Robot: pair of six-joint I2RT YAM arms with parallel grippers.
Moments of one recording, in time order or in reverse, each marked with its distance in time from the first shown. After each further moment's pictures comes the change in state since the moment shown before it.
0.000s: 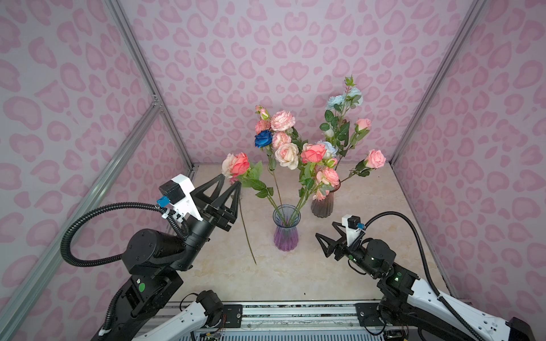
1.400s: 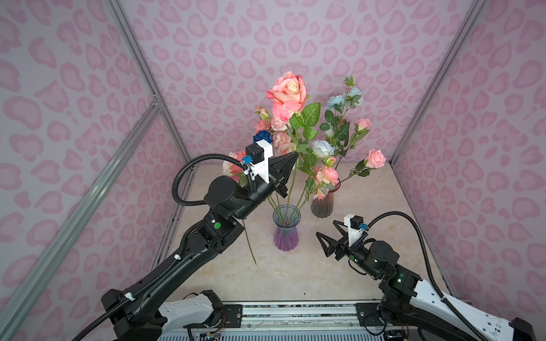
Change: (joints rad) left arm -0.010 0.540 0.181 0.430 0.430 0.122; right arm 0.034 -0.041 0.015 -0.010 0.045 -0.003
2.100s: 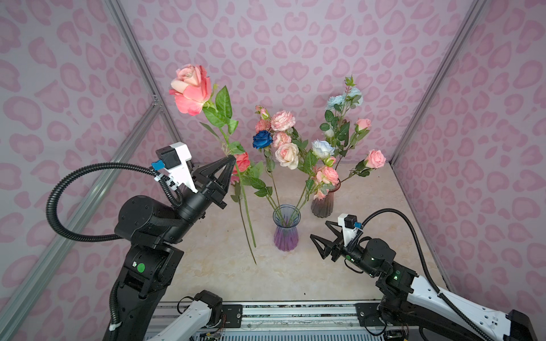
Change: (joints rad) left arm 0.303 -0.283 0.151 -0.469 0.148 -0.306; right arm 0.035 0.059 0.043 0.035 -0.065 0.011
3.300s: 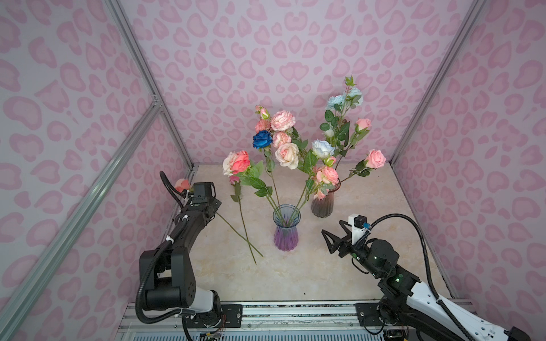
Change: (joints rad) left arm 0.549 0.525 -0.452 -0.186 -0.444 -0.465; right arm -0.177 -0.056 -0.112 0.006 -0.008 -0.009
